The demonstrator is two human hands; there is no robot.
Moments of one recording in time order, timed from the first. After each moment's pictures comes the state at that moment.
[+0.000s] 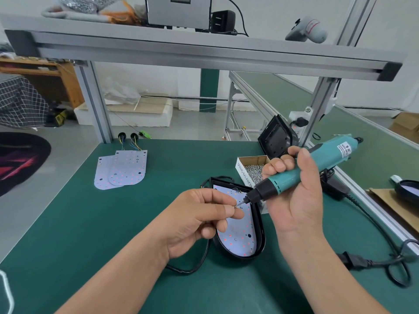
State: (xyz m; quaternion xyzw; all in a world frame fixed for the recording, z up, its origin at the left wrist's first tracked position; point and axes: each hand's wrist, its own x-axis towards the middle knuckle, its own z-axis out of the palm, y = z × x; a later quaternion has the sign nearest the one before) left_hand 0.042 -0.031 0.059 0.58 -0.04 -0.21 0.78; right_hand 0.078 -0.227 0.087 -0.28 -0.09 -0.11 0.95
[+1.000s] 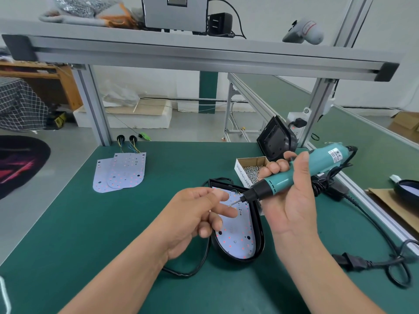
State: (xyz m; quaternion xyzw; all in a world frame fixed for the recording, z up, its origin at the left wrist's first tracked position) left_hand 0.044 -0.031 0.060 0.64 -0.01 -0.16 0.75; right_hand 0.088 -0.227 0.072 -0.27 -0.06 -0.13 0.95
